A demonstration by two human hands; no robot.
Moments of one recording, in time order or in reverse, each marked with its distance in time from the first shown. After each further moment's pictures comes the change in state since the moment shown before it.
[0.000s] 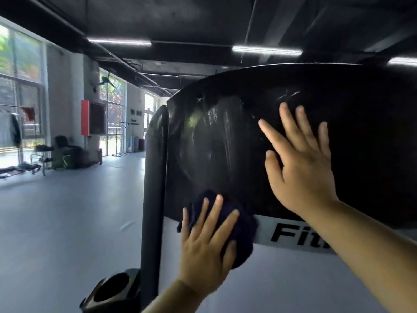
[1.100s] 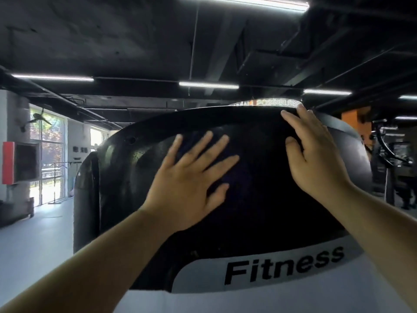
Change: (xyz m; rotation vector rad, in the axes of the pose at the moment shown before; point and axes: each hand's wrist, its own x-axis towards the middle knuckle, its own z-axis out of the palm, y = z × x) left_hand 0.201 0.019 -0.035 0.231 -0.048 0.470; right_hand 0.025 0.099 -0.075 0.125 0.103 0.326
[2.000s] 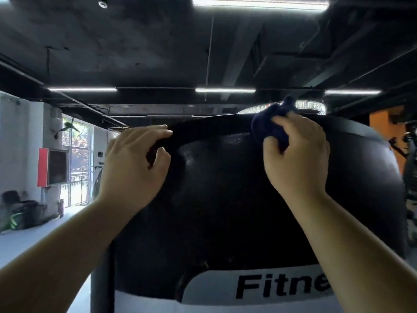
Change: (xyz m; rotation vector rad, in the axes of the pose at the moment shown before) left_hand -0.004 -0.063 -0.050 -0.373 0.224 -0.476; right_hand 0.017 -0.047 0.037 0.011 0.309 0.063
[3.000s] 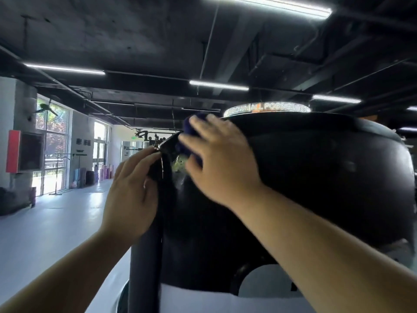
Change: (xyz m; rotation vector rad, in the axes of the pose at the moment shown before) left_hand -0.066 -0.121 -0.009 -0.093 0.020 -0.100; right_hand -0.048 -0.150 0.099 -0.193 -0.339 -0.513
